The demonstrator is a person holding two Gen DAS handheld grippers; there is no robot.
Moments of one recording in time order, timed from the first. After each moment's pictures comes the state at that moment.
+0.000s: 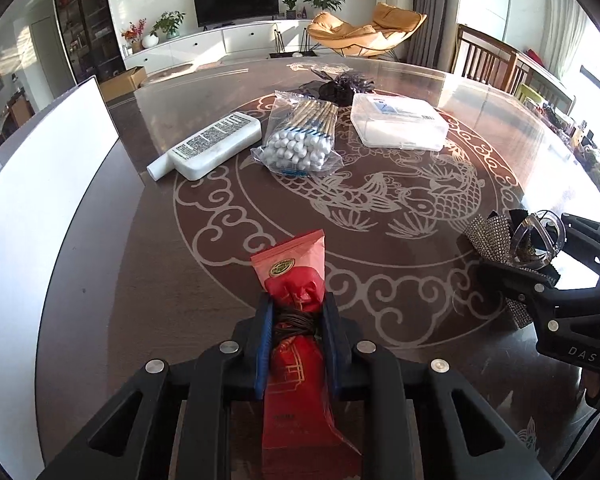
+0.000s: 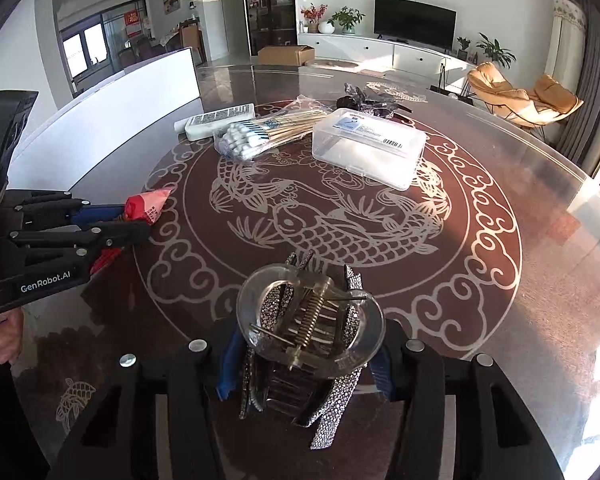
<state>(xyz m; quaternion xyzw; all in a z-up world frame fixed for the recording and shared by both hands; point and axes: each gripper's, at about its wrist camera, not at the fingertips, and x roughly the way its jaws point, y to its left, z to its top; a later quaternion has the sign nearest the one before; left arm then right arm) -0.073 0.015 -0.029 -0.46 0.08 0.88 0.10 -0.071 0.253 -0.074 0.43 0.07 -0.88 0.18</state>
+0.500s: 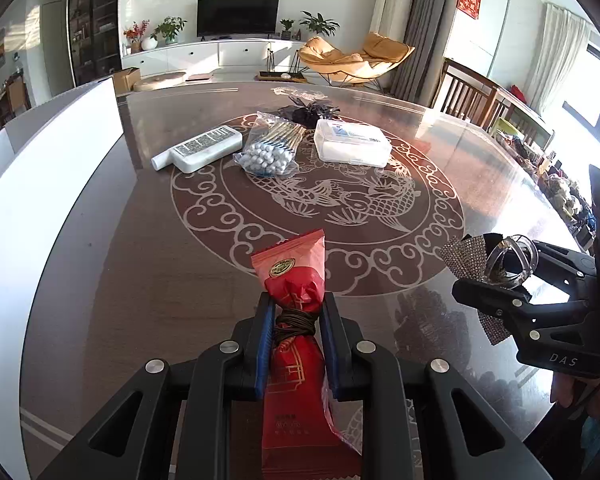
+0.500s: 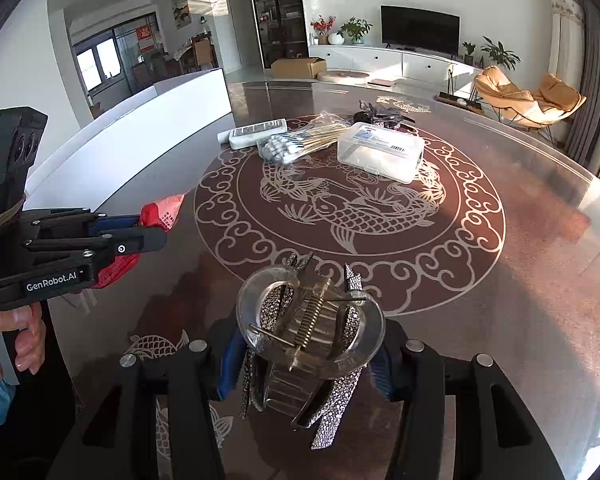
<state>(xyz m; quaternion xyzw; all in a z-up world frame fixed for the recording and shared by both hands) -0.009 0.003 0.003 -0.43 -0.01 0.89 0.13 -0.012 0.261 -0.043 0.41 0.05 -0.88 0.21</state>
